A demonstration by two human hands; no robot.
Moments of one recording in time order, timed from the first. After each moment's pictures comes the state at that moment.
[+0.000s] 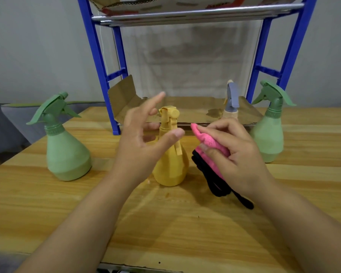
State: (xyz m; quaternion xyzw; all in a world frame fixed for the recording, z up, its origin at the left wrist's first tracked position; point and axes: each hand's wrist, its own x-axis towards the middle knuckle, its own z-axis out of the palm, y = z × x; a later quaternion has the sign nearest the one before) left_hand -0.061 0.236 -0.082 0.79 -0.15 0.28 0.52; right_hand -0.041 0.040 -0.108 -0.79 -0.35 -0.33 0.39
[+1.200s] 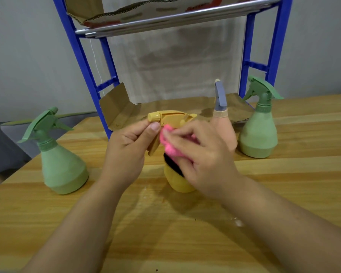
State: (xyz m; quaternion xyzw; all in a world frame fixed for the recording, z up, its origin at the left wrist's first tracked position) left_hand -0.058 0.229 -0.072 0.75 -0.23 0.23 0.58; right_hand -0.042 0.076 -0.106 -0.73 -0.38 -0.49 0.30
